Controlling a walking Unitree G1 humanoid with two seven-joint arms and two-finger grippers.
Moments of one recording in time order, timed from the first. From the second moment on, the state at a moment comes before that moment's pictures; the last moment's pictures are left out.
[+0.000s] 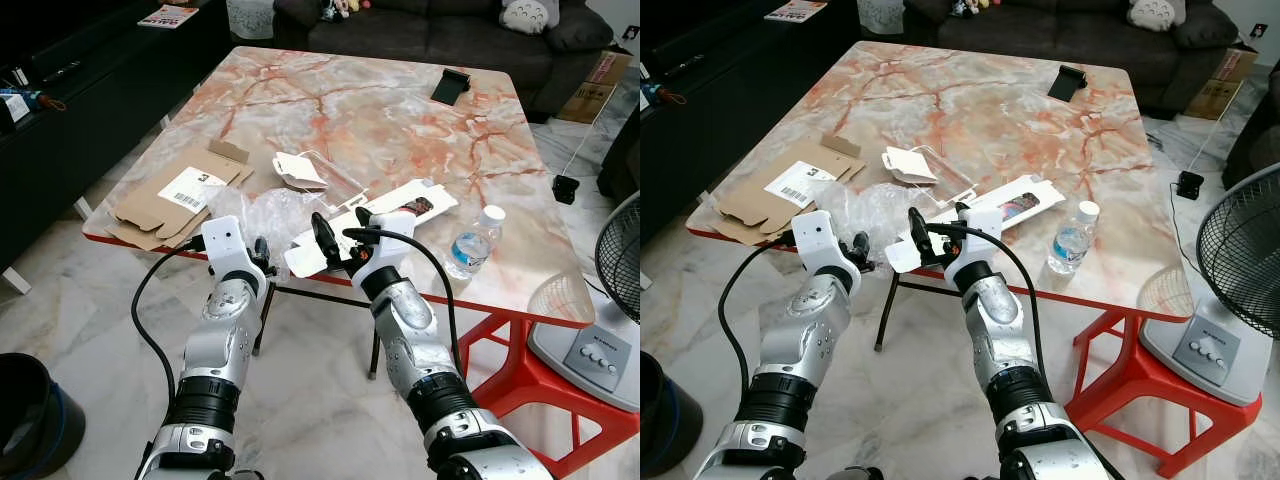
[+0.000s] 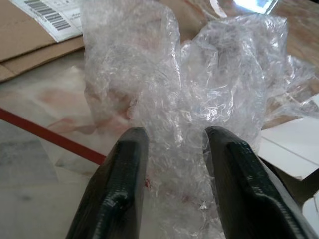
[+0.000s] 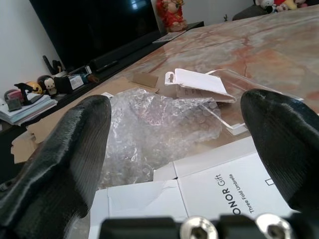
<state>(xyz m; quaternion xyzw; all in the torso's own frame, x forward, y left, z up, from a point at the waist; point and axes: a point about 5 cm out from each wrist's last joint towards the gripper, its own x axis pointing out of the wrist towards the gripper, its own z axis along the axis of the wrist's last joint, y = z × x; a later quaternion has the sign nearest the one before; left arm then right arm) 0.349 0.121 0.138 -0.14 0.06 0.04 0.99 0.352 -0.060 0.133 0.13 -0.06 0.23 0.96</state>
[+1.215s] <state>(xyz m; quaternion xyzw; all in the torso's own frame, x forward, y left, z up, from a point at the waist) 0.347 0.110 0.177 -0.03 -0.10 0.02 0.99 0.352 -0.061 0.133 0.14 -0.06 0.23 0.96</state>
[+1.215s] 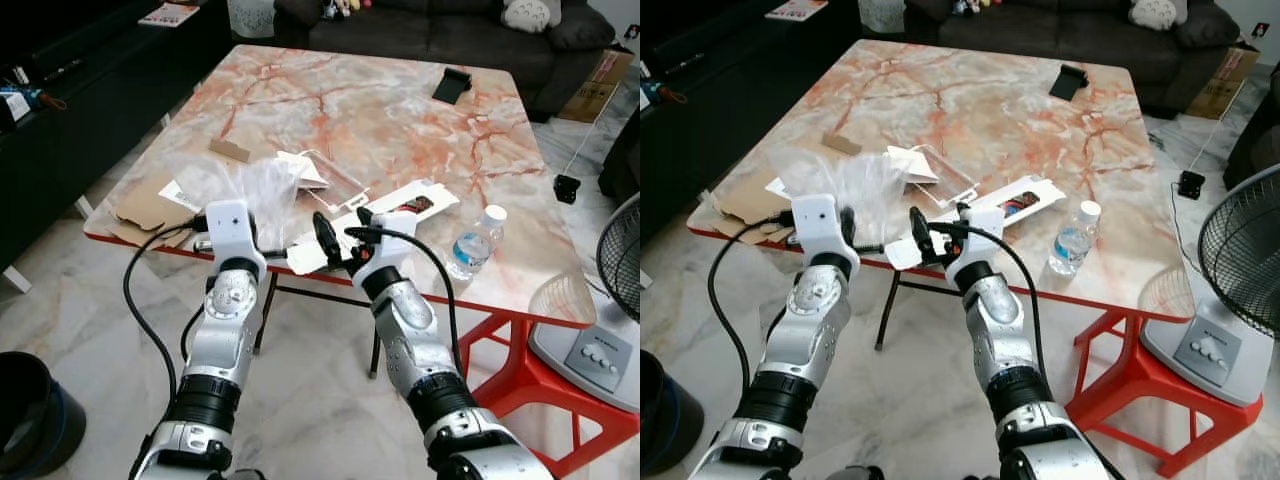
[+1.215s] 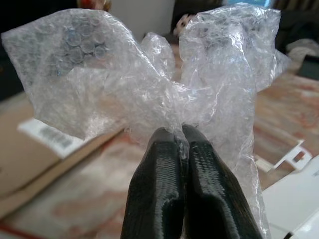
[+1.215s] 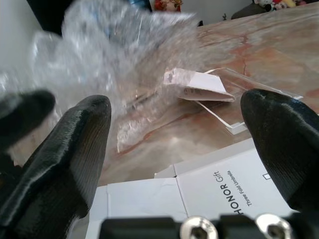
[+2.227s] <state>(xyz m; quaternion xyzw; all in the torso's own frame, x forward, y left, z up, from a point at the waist) 0.334 0.170 0.178 0.13 -0.17 0.10 0.97 0.366 -0.091 0.157 0.13 -0.11 0.17 0.97</state>
